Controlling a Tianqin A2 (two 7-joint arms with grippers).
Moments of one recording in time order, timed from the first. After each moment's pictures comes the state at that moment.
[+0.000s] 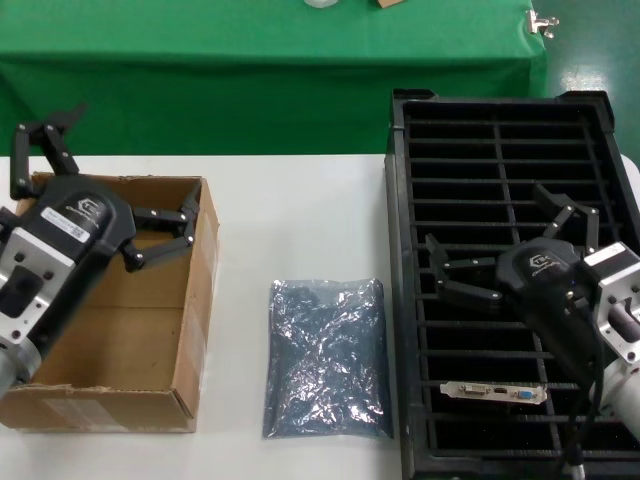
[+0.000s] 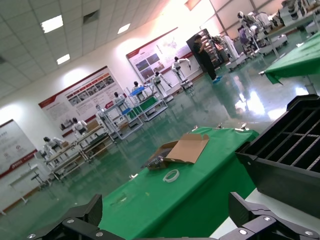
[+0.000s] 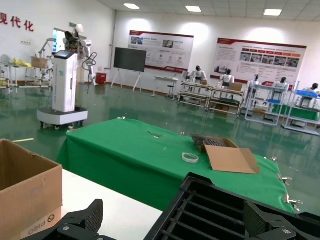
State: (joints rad) left arm -0.18 -0.45 1.53 -1.97 -0.91 0.40 -0.51; right arm 0.19 0.19 -1.54 1.76 1.15 -0.46 0.43
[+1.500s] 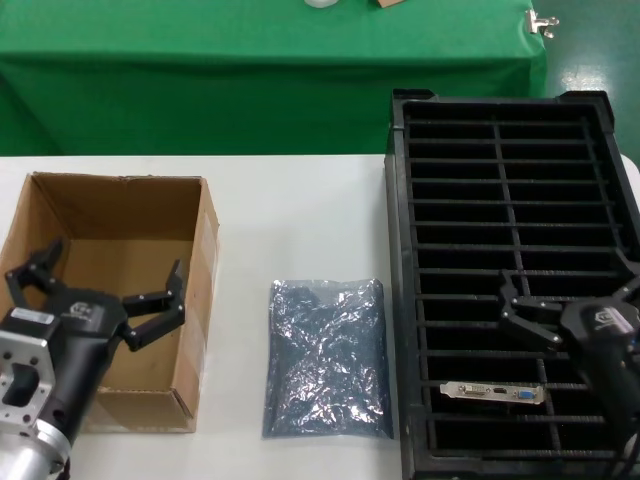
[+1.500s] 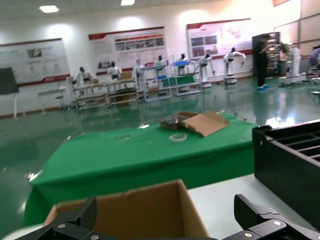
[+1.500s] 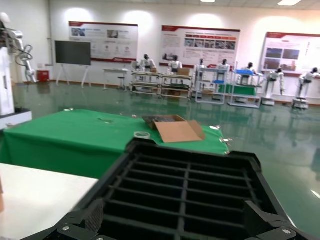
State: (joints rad) left arm -0.05 -0.34 1.58 -1.70 -1.56 0.11 -0.14; right arm 0.05 0.27 -1.58 1.64 1.62 -0.13 0.12
